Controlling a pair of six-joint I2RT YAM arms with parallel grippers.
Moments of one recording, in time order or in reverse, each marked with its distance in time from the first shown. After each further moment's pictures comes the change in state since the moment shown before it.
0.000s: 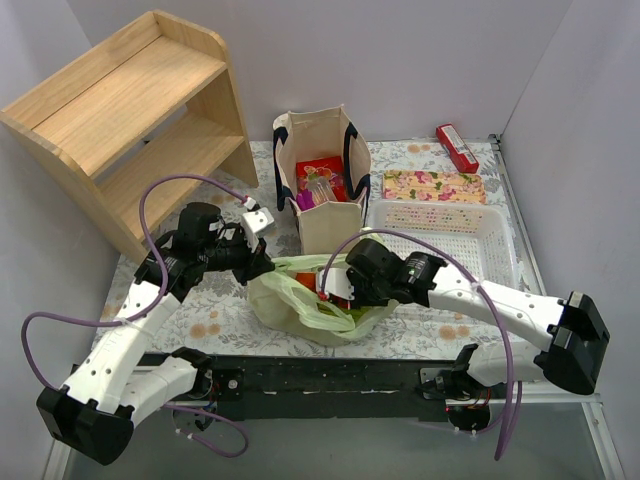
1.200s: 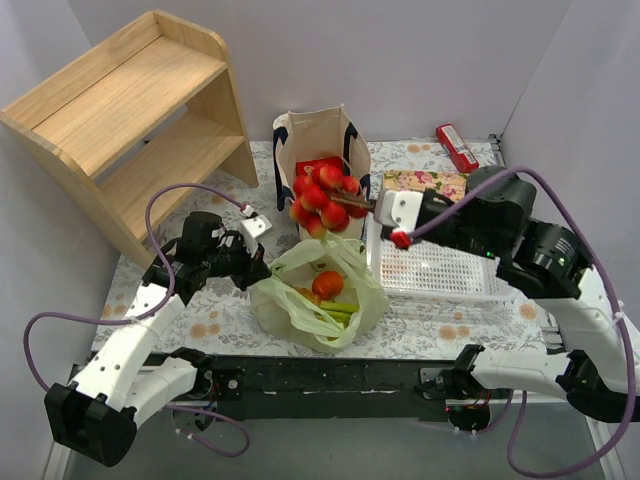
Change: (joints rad) left arm 0.040 -0.008 -0.127 0.063 -0.016 -0.020; right arm -0.071 -0.209 0.699 -0.085 -0.166 -0.118
